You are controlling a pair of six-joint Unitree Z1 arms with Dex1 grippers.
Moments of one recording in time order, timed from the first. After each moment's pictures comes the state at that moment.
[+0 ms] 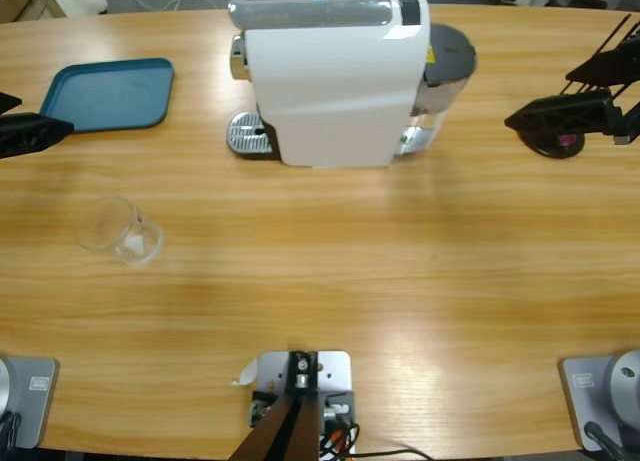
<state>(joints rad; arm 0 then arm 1) -0.61 1.04 -0.79 0.38 0.01 -0.13 0.57 1.25 -1.07 0.69 0.05 -0.02</state>
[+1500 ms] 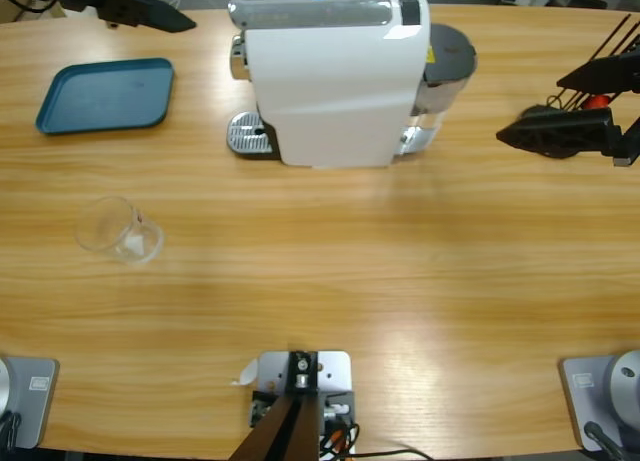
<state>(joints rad) -0.55 1.63 -1.25 0.30 -0.29 -0.71 0.65 1.20 -1.02 0.64 0.03 0.00</state>
